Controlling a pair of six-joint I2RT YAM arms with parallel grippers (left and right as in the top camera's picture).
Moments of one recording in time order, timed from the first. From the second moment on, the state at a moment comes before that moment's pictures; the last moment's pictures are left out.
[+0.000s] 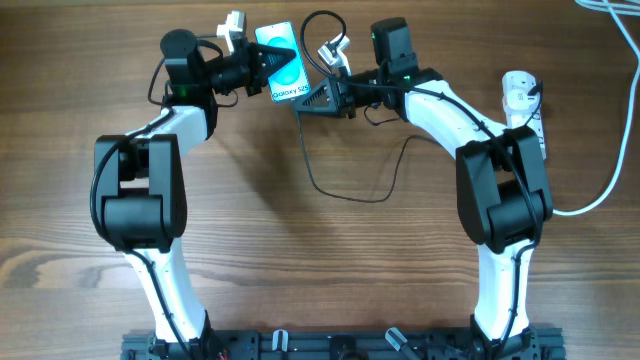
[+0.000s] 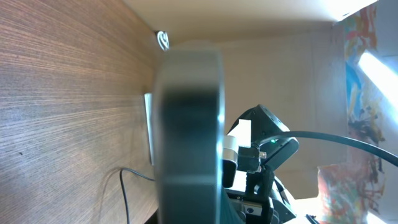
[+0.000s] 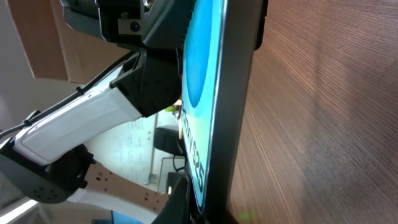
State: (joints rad) left arm -0.02 2.16 1.30 0.77 1.24 -1.34; right arm 0.34 2.21 1.59 -0.12 -1.38 0.63
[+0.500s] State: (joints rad) left arm -0.02 2.16 1.30 0.77 1.24 -1.35; right arm 0.34 2.21 1.59 -0.10 -1.38 0.66
